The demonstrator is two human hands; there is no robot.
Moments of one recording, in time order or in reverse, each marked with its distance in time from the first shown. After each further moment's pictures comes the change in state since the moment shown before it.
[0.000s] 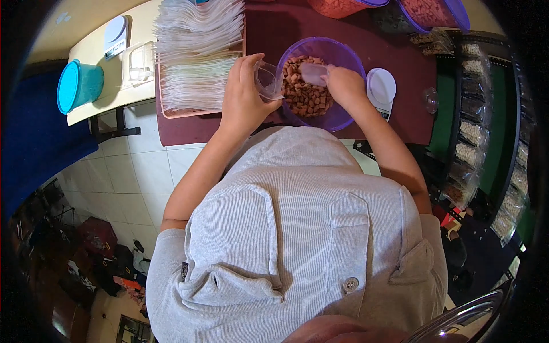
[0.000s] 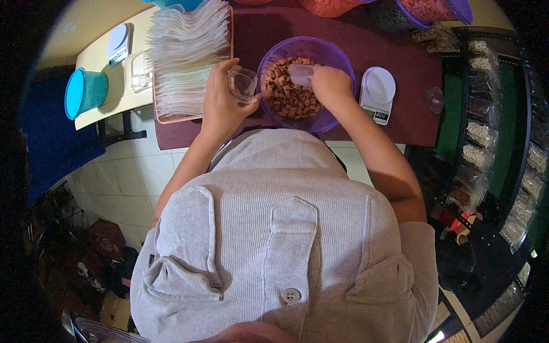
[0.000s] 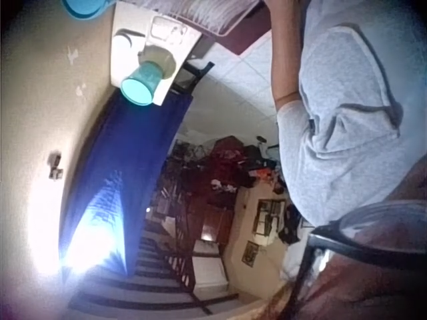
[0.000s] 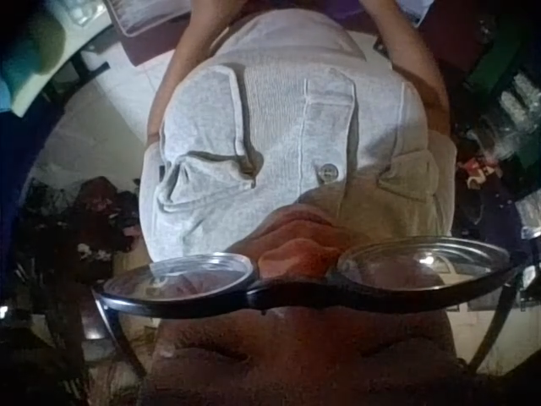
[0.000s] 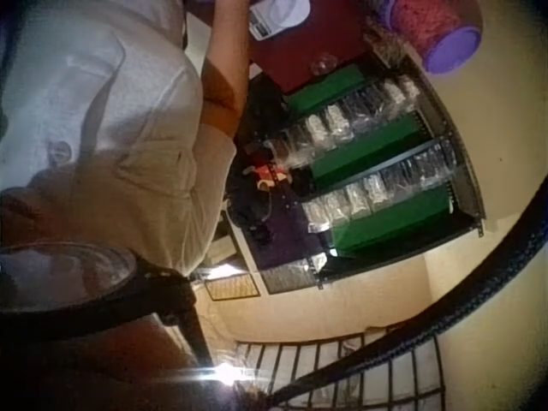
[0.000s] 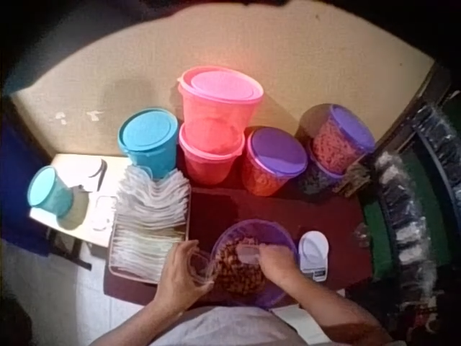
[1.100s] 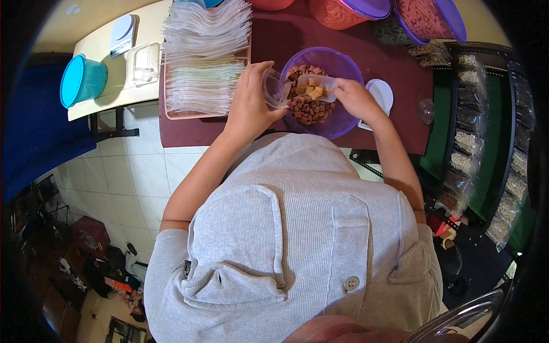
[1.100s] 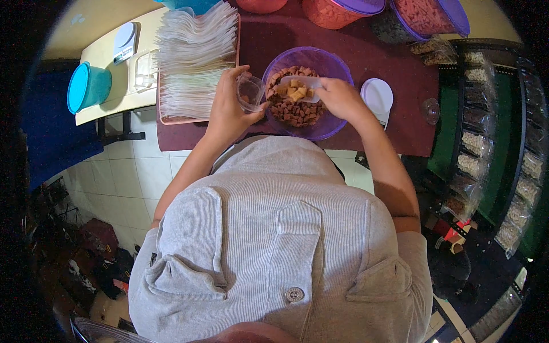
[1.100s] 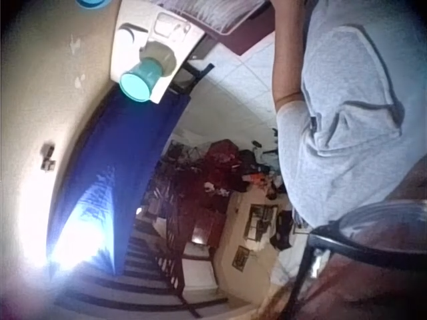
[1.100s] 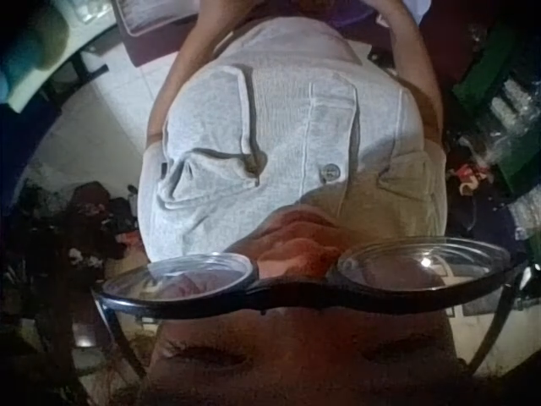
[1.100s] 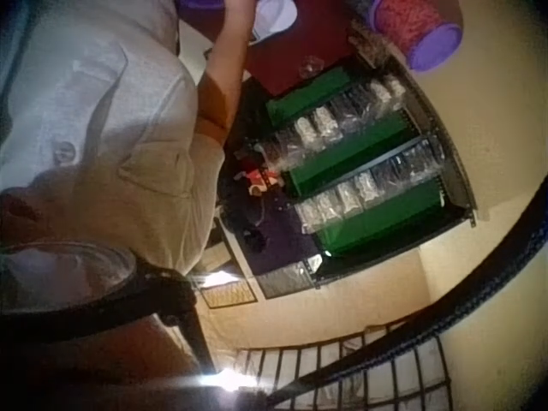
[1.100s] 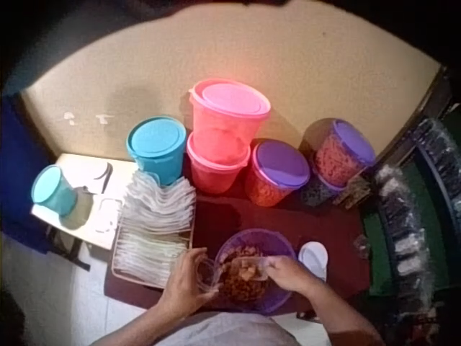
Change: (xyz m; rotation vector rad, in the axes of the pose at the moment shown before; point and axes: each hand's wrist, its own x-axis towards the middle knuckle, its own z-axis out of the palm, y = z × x) left_hand -0.003 0.000 -0.002 -0.094 -0.007 0.062; right_hand -0.015 0.023 -0.018 0.713 -0.086 -0.113
